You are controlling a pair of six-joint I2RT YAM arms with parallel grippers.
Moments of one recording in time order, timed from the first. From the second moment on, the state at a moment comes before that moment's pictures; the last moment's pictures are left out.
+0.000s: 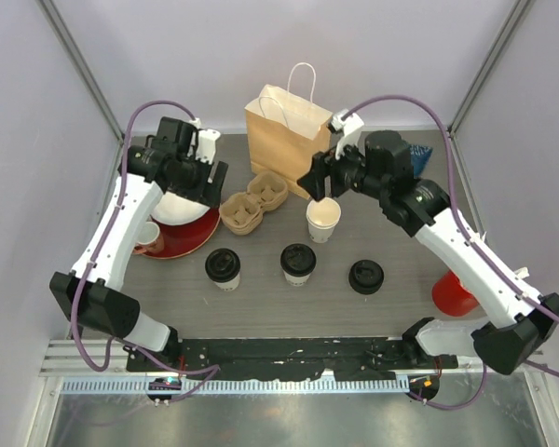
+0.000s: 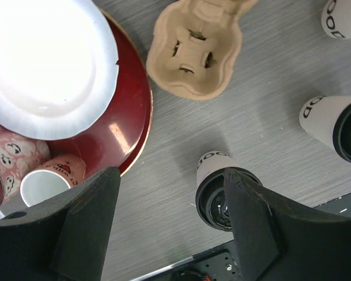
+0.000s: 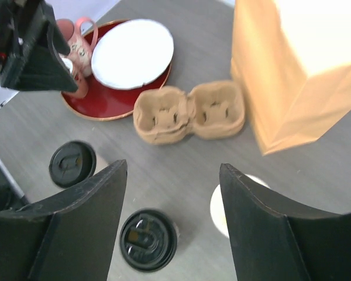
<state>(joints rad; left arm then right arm) -0.31 1.49 1.65 -1.13 0.10 0.10 0.59 1.25 1.35 -0.43 -0.21 0.12</state>
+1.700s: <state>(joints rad) -0.50 1.24 1.06 -1.04 0.22 0.32 1.00 1.41 1.13 -0.56 0.10 -0.13</state>
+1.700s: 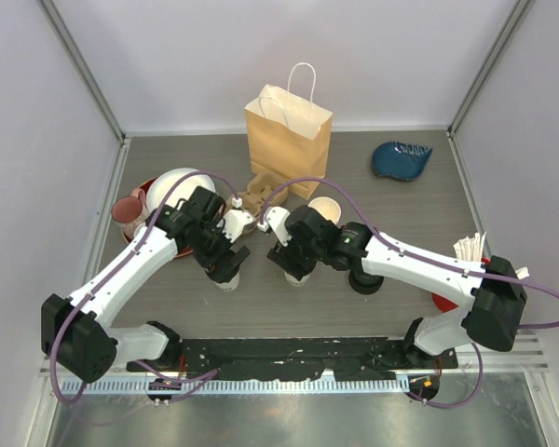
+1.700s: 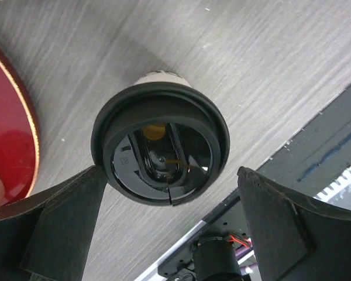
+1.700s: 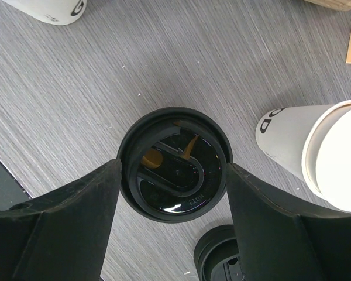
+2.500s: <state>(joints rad) -0.60 1.25 1.03 -0.96 0.15 0.35 1.02 1.35 1.01 -0.50 0.17 -0.07</state>
